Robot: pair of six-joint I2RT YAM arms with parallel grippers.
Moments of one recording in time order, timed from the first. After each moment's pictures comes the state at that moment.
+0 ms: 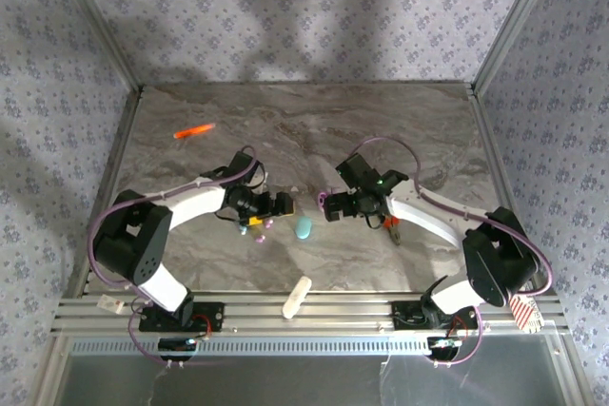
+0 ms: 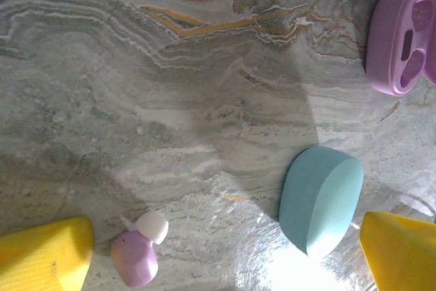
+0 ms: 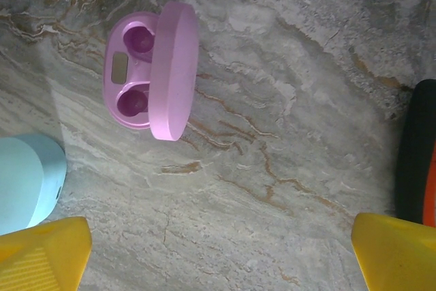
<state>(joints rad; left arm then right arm) -0.52 1.60 0.85 -0.42 0.46 -0.58 0.67 1.46 0.94 -0.65 0.05 0.44</state>
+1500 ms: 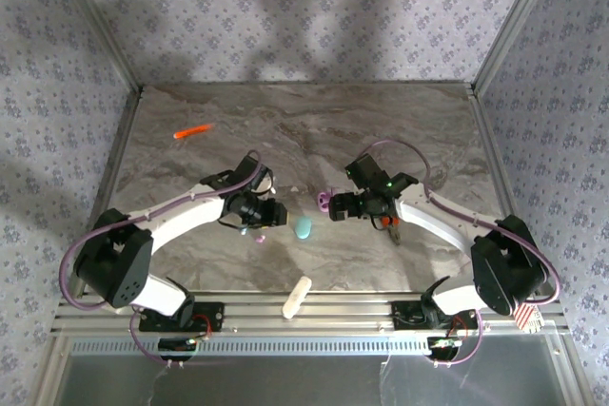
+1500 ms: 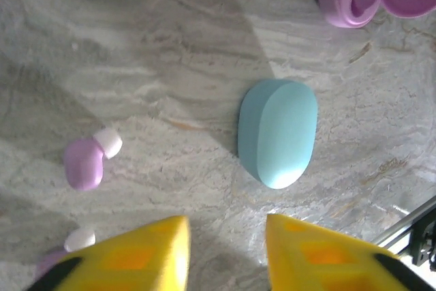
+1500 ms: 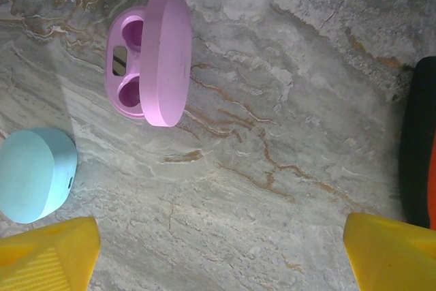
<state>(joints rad) -0.64 1.46 0.86 -0.56 0.36 -0.62 0.63 1.40 0.88 -0.62 -0.02 0.46</state>
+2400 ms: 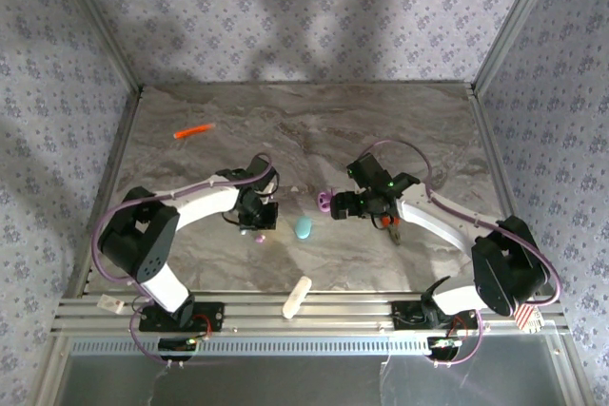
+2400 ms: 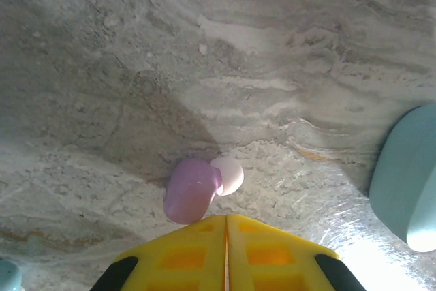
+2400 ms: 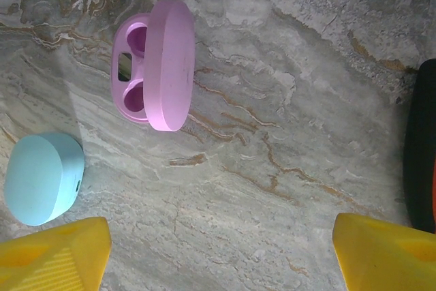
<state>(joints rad) -0.63 1.64 0.93 -0.66 0.21 -0.57 0.61 1.39 0.88 -0.61 -0.04 0.47</state>
